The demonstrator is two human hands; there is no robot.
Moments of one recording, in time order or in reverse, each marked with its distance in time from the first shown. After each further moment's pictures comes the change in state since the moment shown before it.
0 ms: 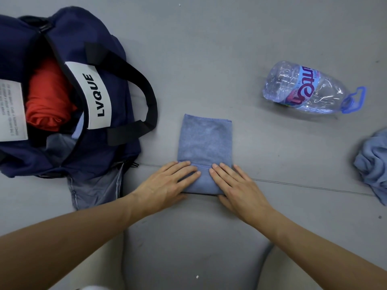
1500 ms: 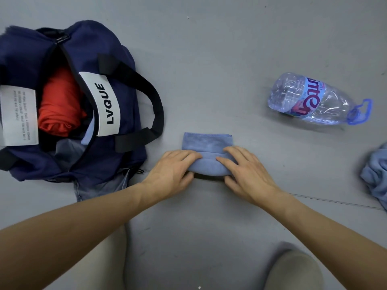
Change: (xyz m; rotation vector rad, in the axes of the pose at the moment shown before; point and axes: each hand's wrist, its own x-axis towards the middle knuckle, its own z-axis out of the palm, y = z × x) left_hand 0.037 -0.015 -0.031 -0.278 0.152 -0.324; right_hand 0.046 0.030 -0.043 0.122 0.054 0.071
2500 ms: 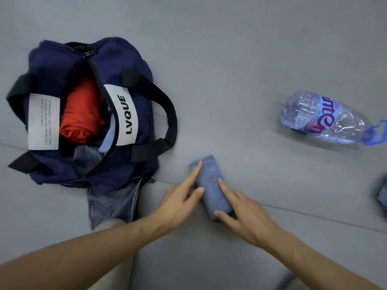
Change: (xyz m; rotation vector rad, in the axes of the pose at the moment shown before) left_hand -0.039 0.024 0.005 -0.634 -0.087 -0.483; right_hand -0.026 -0.044 0.018 0.260 -0.266 0.146
